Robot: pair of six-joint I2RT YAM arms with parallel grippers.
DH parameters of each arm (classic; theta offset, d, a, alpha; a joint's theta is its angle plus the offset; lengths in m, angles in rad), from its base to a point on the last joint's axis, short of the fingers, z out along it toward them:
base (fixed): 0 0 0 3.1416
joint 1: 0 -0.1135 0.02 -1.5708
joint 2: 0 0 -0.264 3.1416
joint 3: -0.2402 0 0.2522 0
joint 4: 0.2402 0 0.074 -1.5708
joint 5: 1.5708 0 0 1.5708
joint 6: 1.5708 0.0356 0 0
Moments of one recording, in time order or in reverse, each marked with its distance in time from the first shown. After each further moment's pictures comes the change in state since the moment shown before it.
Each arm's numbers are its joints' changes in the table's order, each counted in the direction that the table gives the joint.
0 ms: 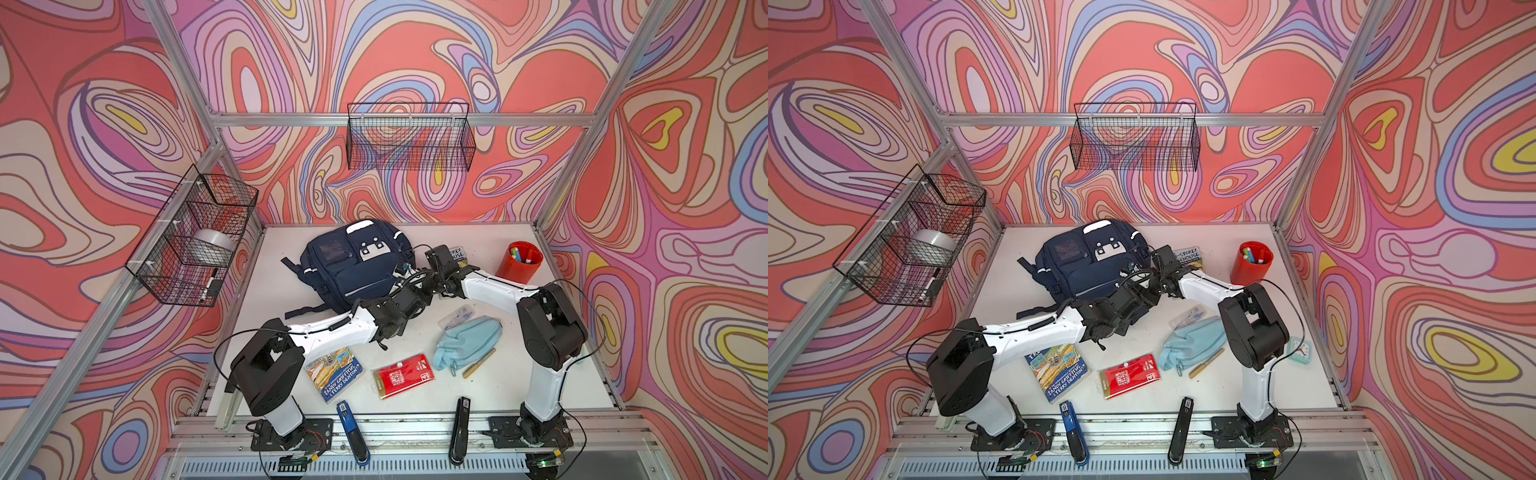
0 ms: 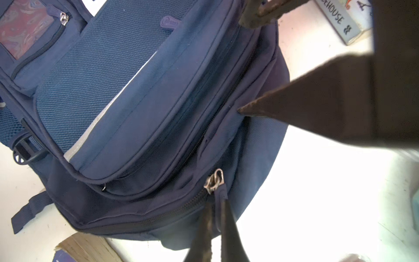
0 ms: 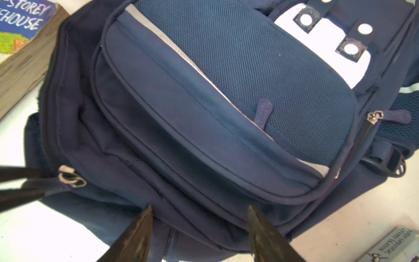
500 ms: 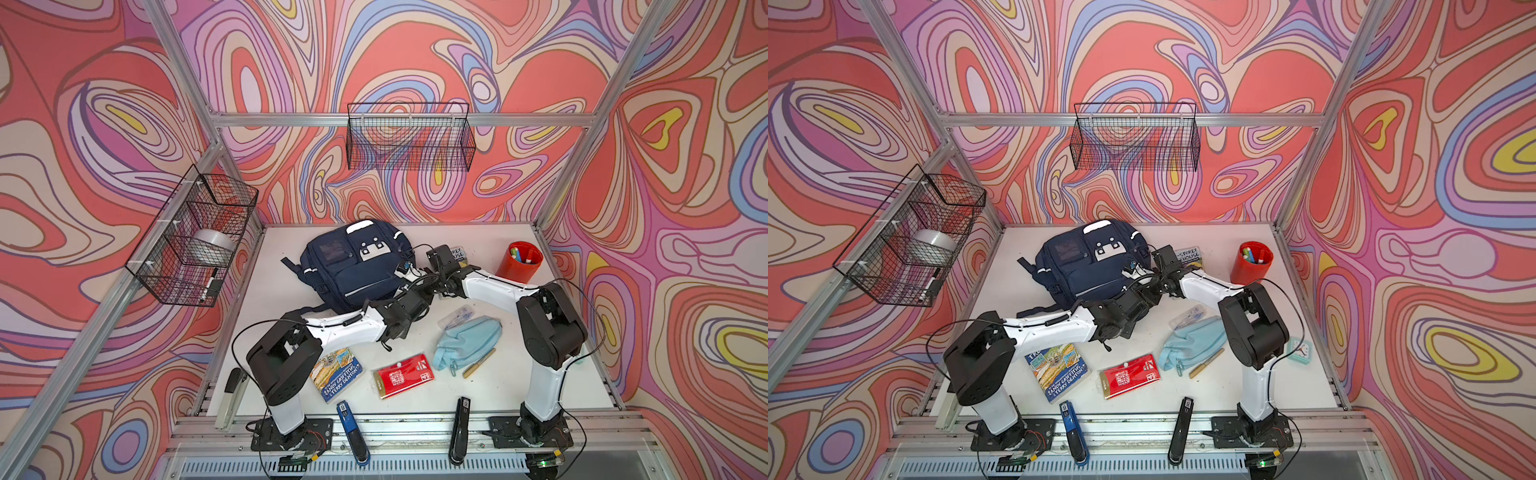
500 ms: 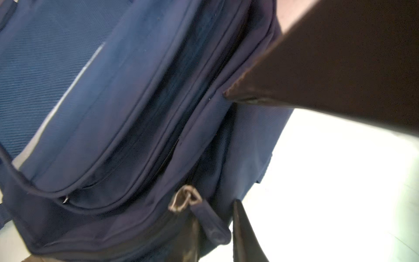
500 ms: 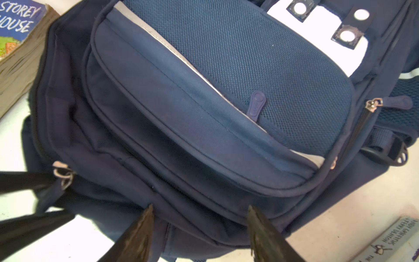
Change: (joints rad) left arm 0.001 -0.113 -0.015 -0.032 0.014 -0.011; right arm 0.010 -0.005 0.003 -0.003 -0.003 0.028
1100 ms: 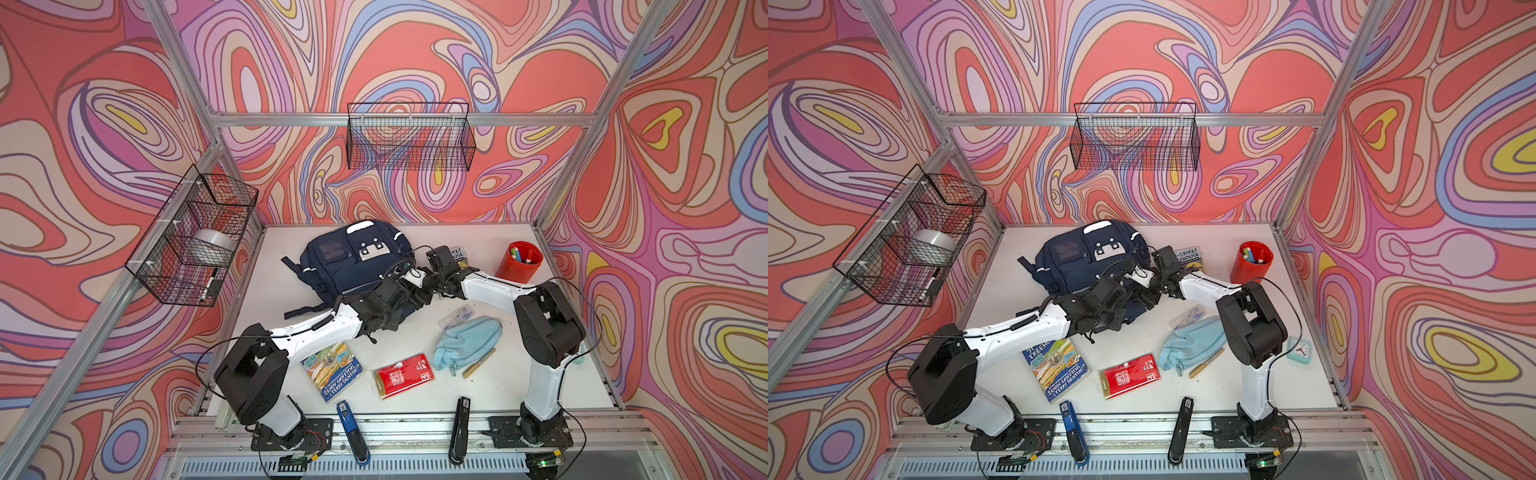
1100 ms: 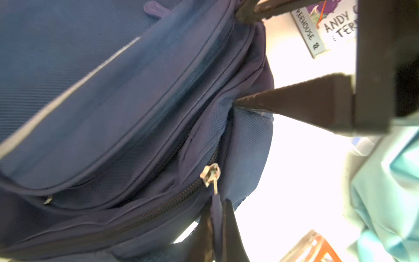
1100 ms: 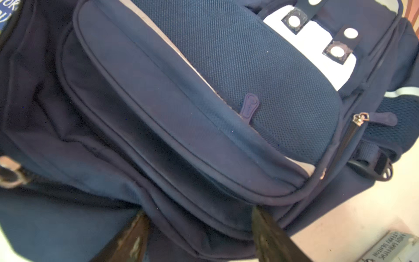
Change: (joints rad) left arm -0.116 0.201 0.082 -0.032 0.251 -0.002; right arm -0.003 -0.013 0.029 -0.089 0.003 -0.053
